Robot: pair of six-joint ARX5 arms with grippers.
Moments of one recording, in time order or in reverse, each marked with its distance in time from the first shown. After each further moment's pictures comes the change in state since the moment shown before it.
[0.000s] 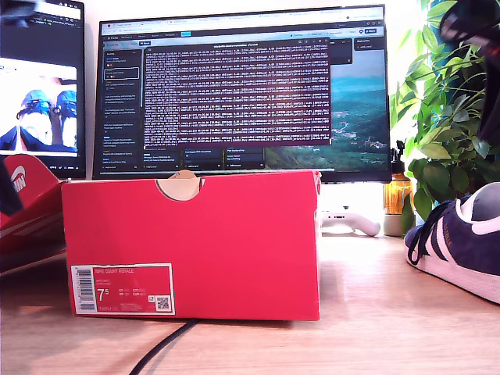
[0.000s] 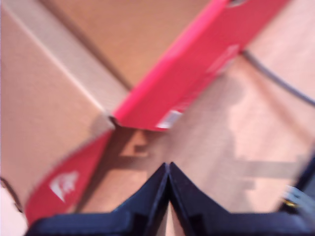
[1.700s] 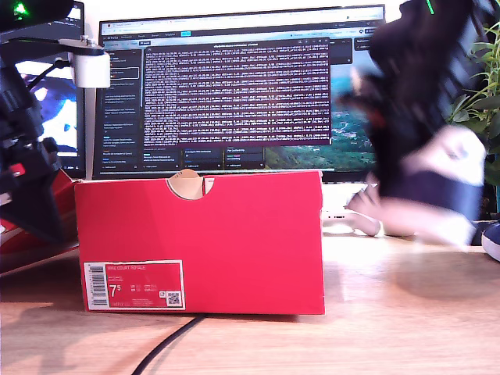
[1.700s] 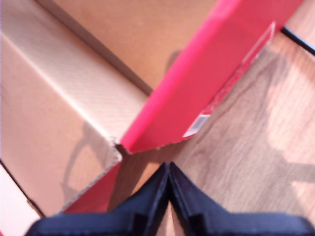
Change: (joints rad) left arm -0.003 0.123 0.000 0.135 -0.075 0.135; right arm 0.264 0.307 0.344 -0.089 -0.125 0.049
